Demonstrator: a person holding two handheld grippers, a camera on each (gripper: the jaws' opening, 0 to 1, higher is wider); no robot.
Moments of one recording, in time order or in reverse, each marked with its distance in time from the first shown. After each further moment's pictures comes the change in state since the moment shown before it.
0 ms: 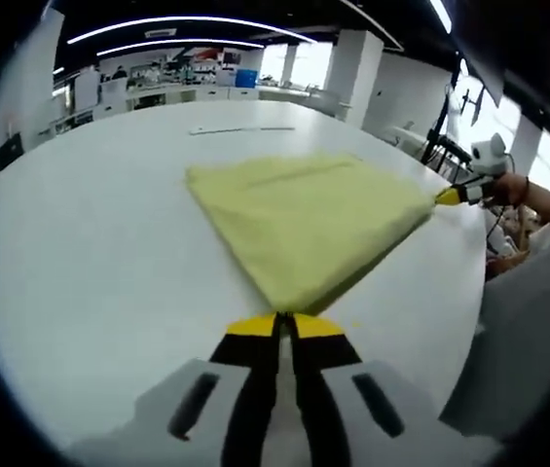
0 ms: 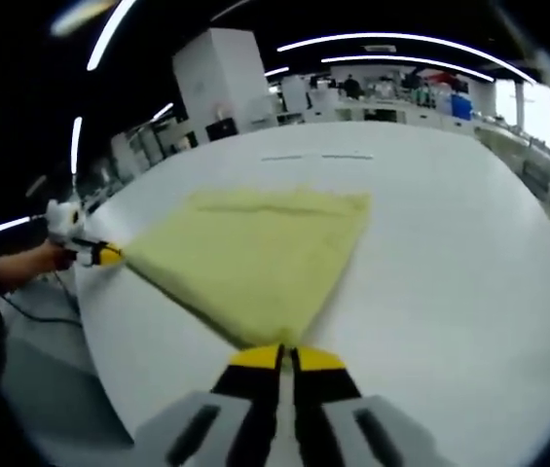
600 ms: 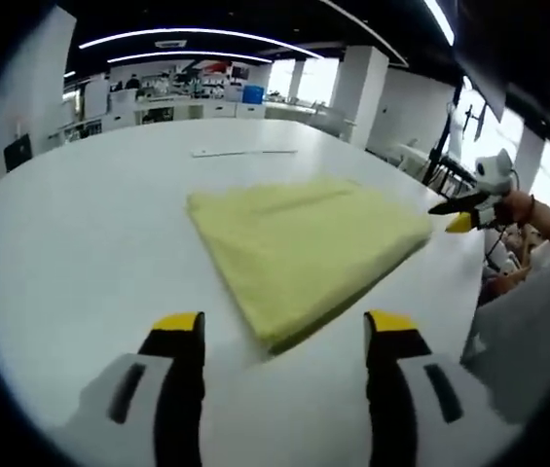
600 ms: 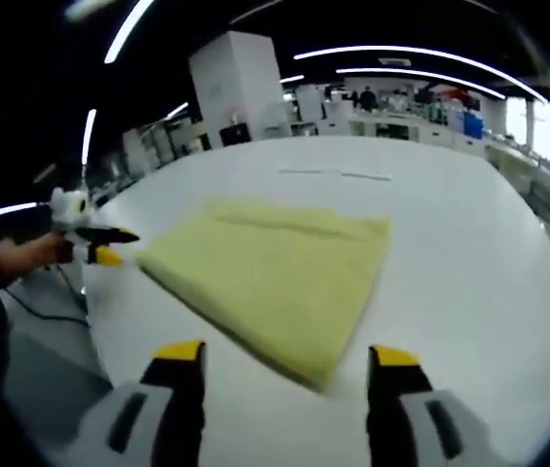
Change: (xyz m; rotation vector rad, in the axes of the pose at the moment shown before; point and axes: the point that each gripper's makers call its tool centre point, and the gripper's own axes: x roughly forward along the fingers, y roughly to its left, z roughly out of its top) left arm -0.018 -0.015 0.034 0.005 -0.096 0.019; right arm -0.008 0.031 0.022 -0.085 -0.033 0.021
